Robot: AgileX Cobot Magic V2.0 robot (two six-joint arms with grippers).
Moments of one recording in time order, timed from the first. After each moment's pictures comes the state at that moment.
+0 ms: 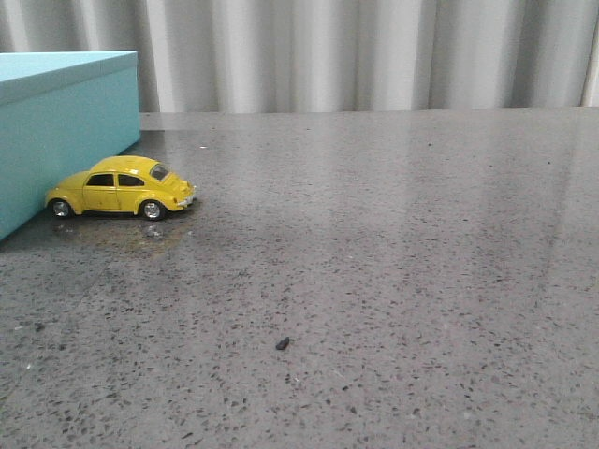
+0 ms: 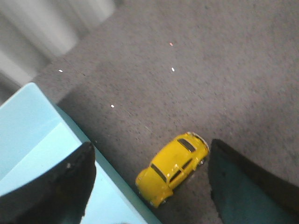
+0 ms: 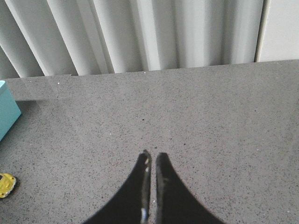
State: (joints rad) left arm -0.48 1.09 -1.14 -0.10 0.76 0.49; right arm -0.04 0.63 -1.04 0.14 0.80 0.01
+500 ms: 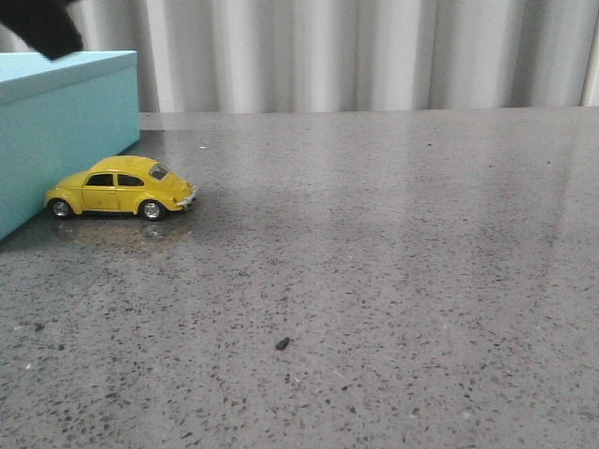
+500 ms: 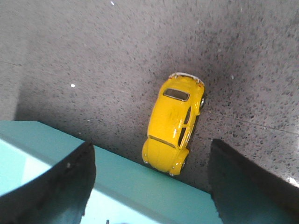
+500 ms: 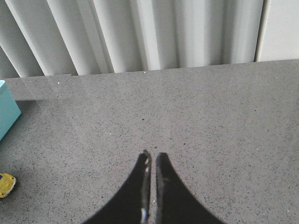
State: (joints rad) left arm -0.51 1.38 -1.33 -0.01 1.00 0.88; right arm -0.04 0.63 -1.04 0.14 0.81 0.01
